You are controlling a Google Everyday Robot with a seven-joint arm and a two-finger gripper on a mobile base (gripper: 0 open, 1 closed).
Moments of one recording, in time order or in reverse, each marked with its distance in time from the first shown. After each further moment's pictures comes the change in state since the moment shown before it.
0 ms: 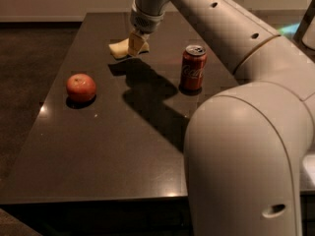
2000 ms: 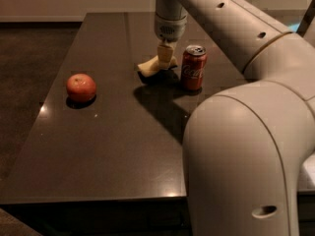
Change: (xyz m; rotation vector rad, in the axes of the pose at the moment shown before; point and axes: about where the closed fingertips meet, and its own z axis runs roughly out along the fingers) arm 0.099 0.006 -0.017 -0.078 0.299 -0.085
